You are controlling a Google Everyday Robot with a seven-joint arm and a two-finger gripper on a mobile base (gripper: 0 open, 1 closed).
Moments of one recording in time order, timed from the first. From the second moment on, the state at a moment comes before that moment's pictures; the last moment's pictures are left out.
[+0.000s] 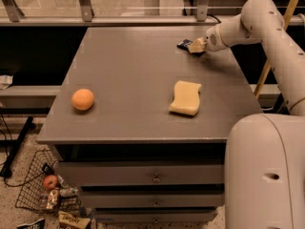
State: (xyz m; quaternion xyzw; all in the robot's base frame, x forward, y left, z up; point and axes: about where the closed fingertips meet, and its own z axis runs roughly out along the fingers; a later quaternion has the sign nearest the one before) arm 0.824 -0.162 0.832 -0.30 0.85 0.22 0.38
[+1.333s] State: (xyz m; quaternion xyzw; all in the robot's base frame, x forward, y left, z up) arm 0.824 -0.162 0.832 -0.30 0.85 0.22 0.38
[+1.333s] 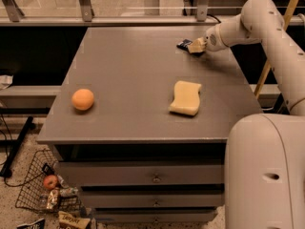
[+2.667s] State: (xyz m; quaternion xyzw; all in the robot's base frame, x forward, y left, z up) arm 0.824 -0.162 0.832 -0.30 0.85 0.22 0.38
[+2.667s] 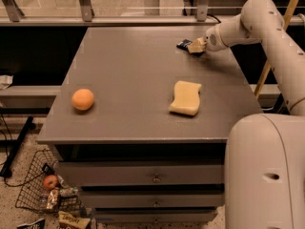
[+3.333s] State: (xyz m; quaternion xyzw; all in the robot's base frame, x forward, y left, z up) arm 0.824 -0.162 0.832 -0.30 0.85 0.22 0.38
